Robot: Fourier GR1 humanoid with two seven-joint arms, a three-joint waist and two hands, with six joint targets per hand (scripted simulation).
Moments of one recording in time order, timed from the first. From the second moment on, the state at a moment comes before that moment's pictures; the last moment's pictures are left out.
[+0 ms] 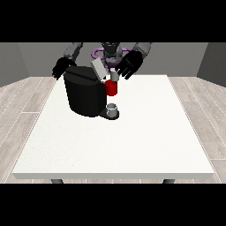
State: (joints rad) left arm -1.16 0.47 0.13 -0.65 -0.61 -0.14 -0.11; right arm -0.34 -0.04 -0.02 -1.38 -0.01 -0.16 -0.04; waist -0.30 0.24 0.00
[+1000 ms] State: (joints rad) left arm -1.16 0.43 0.11 -0.62 -0.65 -0.13 -0.14; right arm -0.31 -0.04 -0.05 -1.39 -0.03 -0.15 -0.05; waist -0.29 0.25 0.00
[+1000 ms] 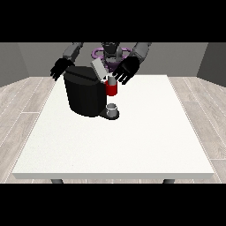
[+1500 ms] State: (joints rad) left arm -1.17 0.43 0.13 -0.62 -0.66 -0.13 -0.12; right arm -0.31 -0.05 -0.06 -1.38 -0.04 -0.15 -0.07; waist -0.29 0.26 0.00
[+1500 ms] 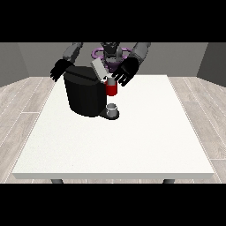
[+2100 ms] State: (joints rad) left arm -1.18 0.44 0.12 -0.61 -0.68 -0.15 -0.12; right arm -0.32 -0.03 -0.05 -1.39 -0.02 -0.17 -0.06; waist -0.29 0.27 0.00
